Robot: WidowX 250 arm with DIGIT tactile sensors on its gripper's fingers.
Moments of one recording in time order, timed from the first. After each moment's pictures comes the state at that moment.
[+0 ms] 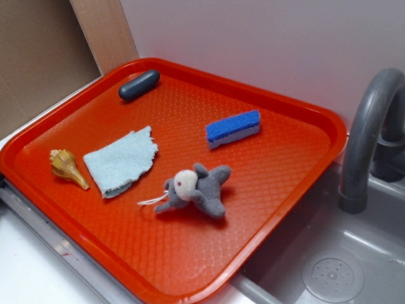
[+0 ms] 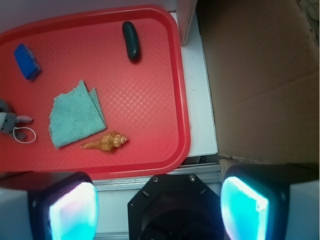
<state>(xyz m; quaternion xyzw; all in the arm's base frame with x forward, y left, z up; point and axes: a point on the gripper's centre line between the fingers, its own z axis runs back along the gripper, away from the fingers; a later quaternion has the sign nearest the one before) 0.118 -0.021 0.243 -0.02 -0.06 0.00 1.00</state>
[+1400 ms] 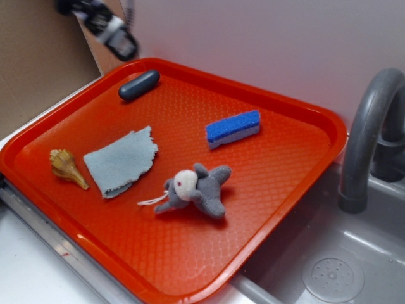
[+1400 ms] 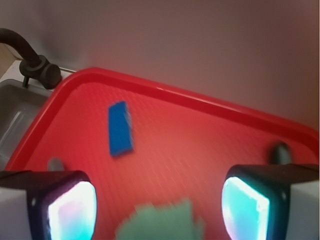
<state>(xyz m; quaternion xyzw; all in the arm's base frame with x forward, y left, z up) 0.238 -0.201 0.155 -0.09 -0.21 -0.23 0.95</state>
